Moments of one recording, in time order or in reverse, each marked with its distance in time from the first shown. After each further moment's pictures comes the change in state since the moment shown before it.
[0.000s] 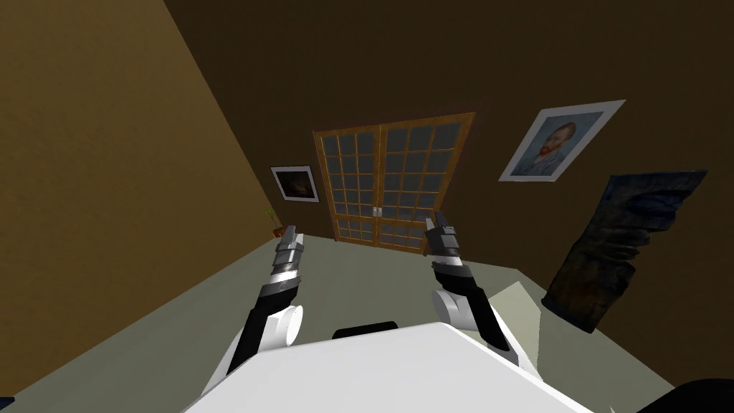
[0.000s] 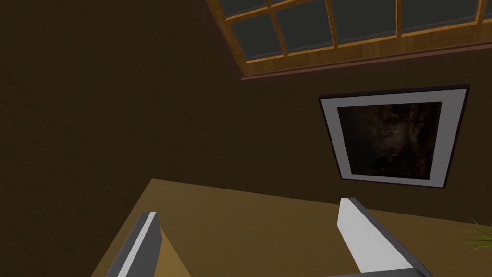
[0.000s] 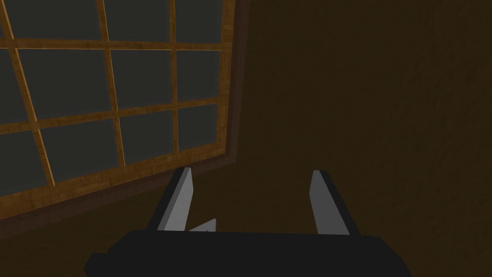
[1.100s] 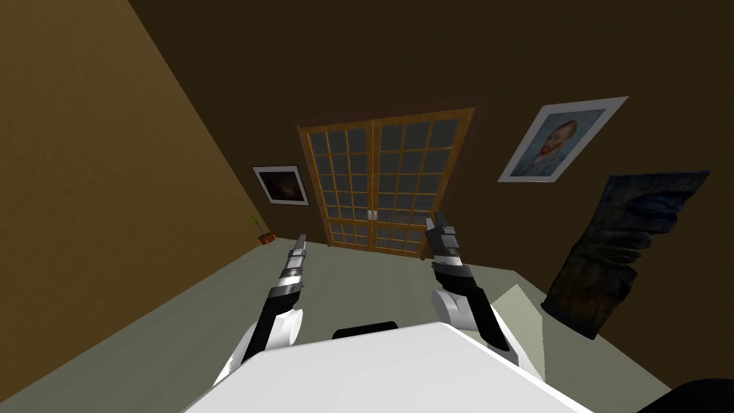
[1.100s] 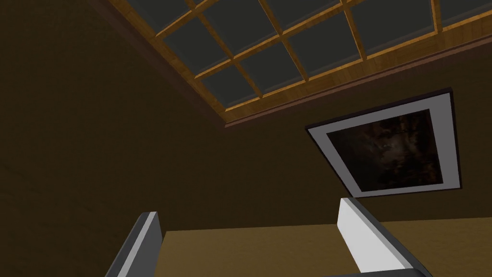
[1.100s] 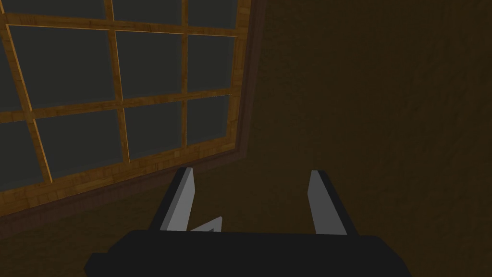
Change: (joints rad) arm -0.049 0.063 0.035 0.222 -0.041 -0.087 -0.139
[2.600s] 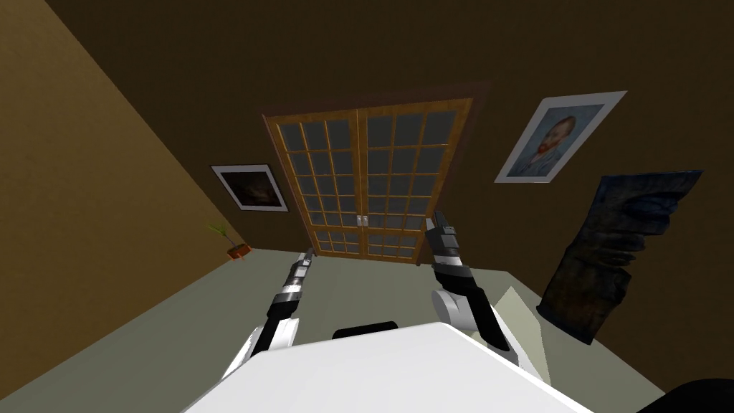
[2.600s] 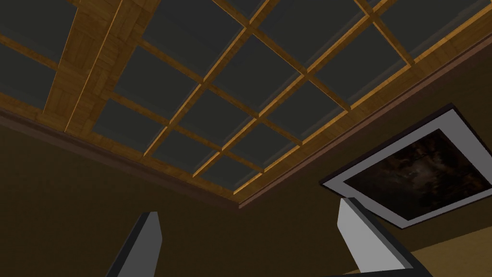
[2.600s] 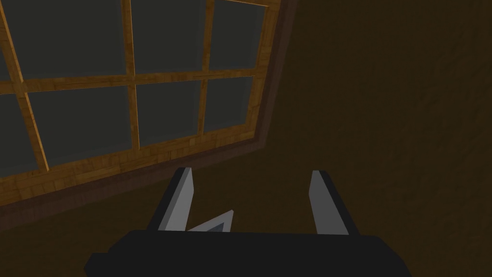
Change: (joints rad) arm -0.089 0.073 0.056 0.359 -0.071 -0.126 -0.236
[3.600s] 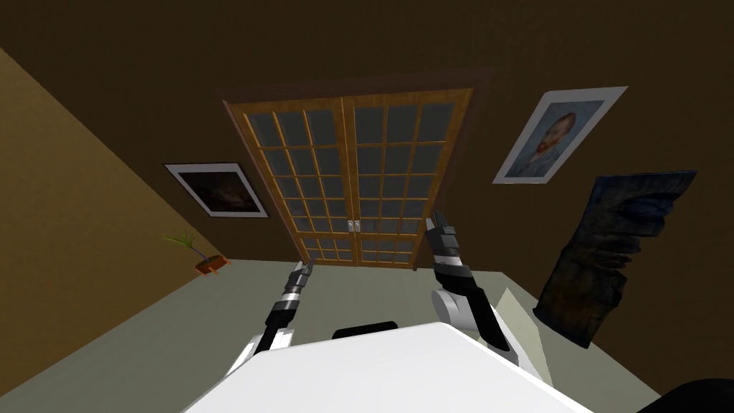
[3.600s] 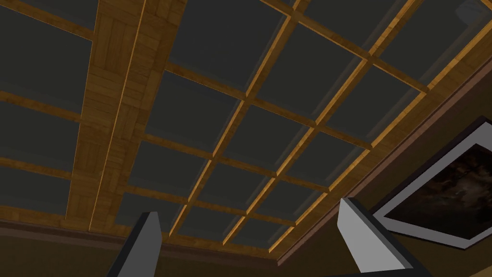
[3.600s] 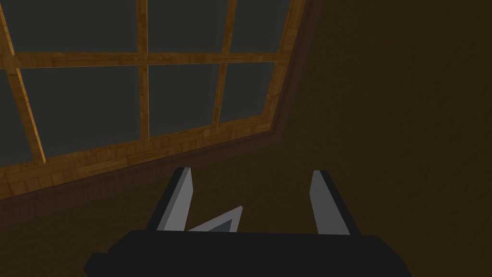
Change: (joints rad) arm -0.060 0.035 0.037 0.257 -0.053 -0.097 -0.173
